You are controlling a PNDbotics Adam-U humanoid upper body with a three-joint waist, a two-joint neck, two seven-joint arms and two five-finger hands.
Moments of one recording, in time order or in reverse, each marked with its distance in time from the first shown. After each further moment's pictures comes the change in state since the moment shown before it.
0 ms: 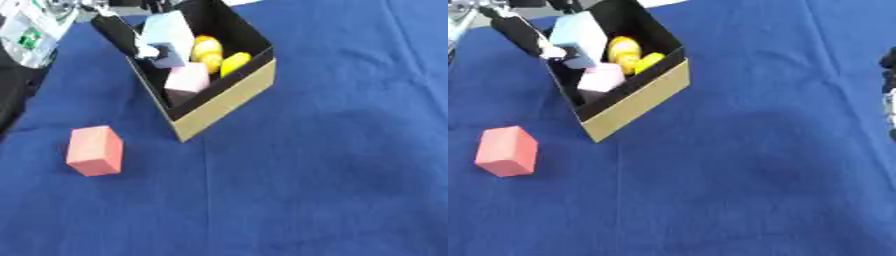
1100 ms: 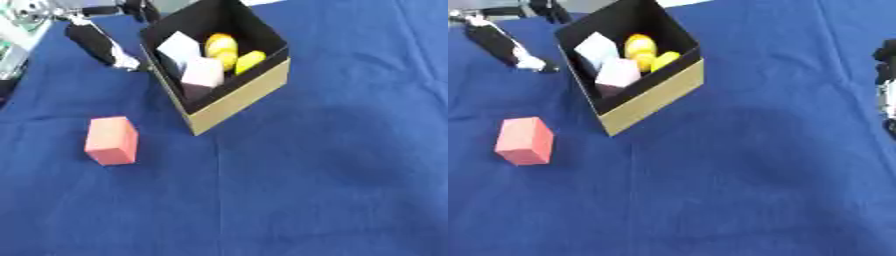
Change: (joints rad) left arm 0.209 0.194 -0.040 -0.209 0.177 -0.056 0.091; right arm 0.026 0.006 -0.010 0.000 -0.011 0.006 -0.013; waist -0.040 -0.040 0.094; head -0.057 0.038
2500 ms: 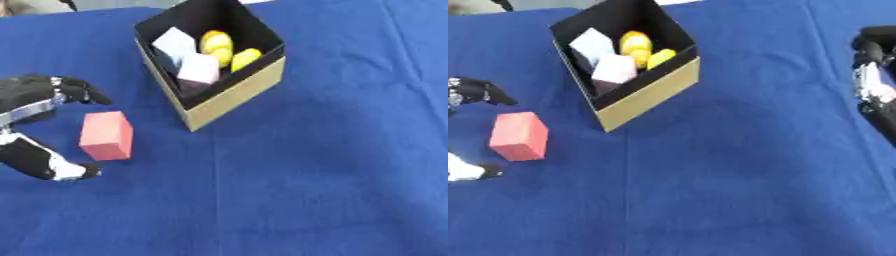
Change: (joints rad) left arm 0.470 0.290 -0.016 -0.541 0.072 0.378 0.230; right arm 0.002 0.021 -0.009 0.000 0.003 0.017 -0.019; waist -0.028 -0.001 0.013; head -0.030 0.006
